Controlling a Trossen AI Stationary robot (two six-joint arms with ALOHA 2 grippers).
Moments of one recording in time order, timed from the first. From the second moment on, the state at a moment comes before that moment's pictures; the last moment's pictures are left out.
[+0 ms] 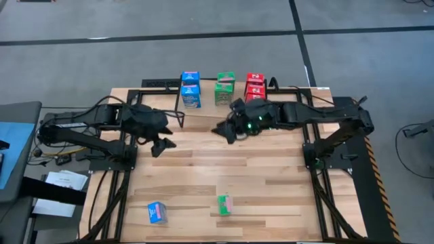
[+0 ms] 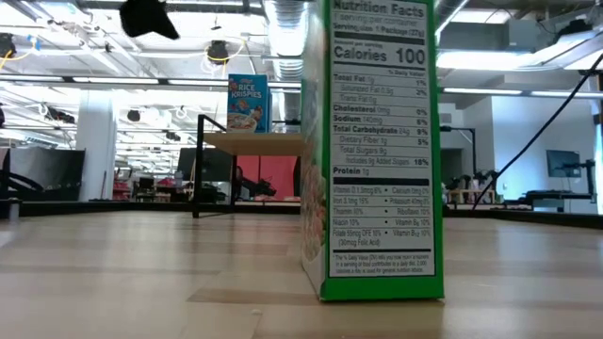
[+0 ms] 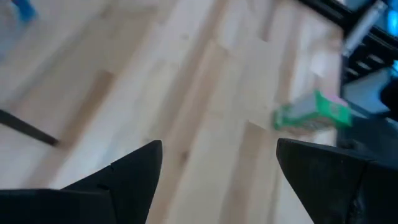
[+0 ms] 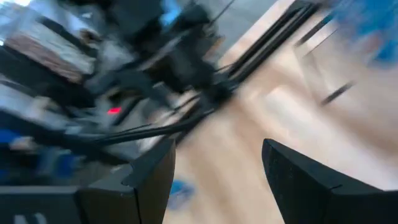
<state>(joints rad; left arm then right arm) 0.02 0.97 1.14 -0.87 -0.02 -0.46 0.01 1.49 1.48 -0.36 0.07 0.81</state>
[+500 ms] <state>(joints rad) -0.03 0.94 1.14 -0.96 0.07 -0.48 0.25 1.49 1.49 -0.37 0.07 1.33</state>
